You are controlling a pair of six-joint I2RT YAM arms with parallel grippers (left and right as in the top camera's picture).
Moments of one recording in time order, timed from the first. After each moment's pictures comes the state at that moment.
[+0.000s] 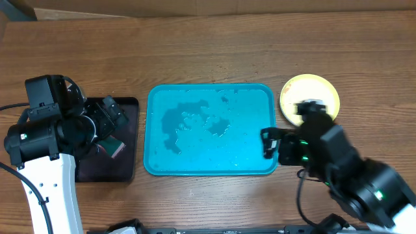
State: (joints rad) left arm 0.26 1.23 1.39 -1.31 0.21 -0.43; right arm 0.60 0.91 1.10 -0.99 0.10 0.65
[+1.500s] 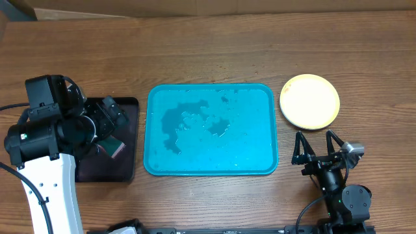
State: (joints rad) left arm 0.26 1.23 1.39 -1.31 0.21 -0.43; right arm 0.12 0.01 0.02 -0.04 -0.06 0.37
